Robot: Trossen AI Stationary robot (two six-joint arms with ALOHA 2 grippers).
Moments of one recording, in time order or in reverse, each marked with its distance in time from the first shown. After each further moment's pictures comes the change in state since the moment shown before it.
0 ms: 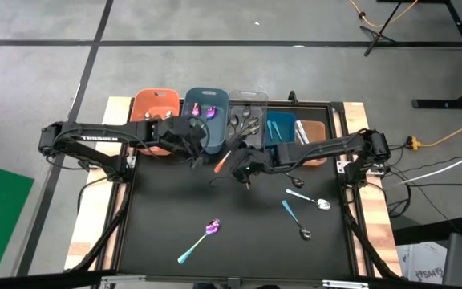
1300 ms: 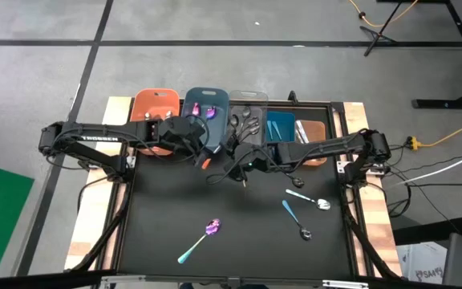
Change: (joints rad) left arm 0.000 0.000 0.000 0.000 -0.112 -0.021; right arm -0.001 -0.001 0.012 0.258 -0.002 -0.187
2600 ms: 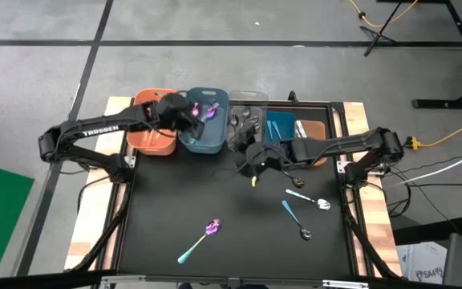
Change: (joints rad) left arm 0.299 -0.004 -0.001 -0.115 -0.153 0.164; right arm 0.026 -0.118 0.000 -0.233 0.010 0.451
